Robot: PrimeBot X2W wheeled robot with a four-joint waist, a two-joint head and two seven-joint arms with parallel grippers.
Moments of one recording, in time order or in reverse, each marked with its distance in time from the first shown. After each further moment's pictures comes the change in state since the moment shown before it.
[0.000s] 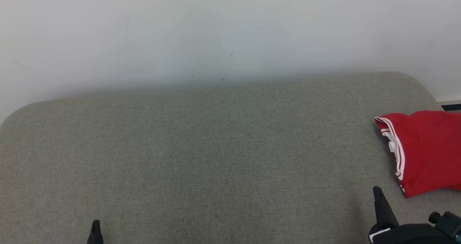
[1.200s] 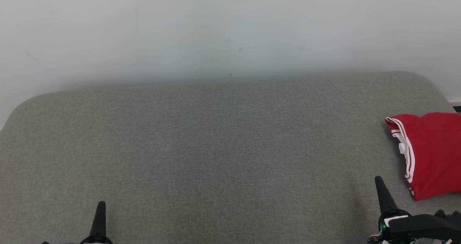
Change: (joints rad) left arm -0.082 0.003 0.002 0.011 -0.369 -0.026 0.096; right arm -0.036 0.032 -0.054 -0.034 0.359 0.000 0.096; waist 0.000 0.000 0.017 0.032
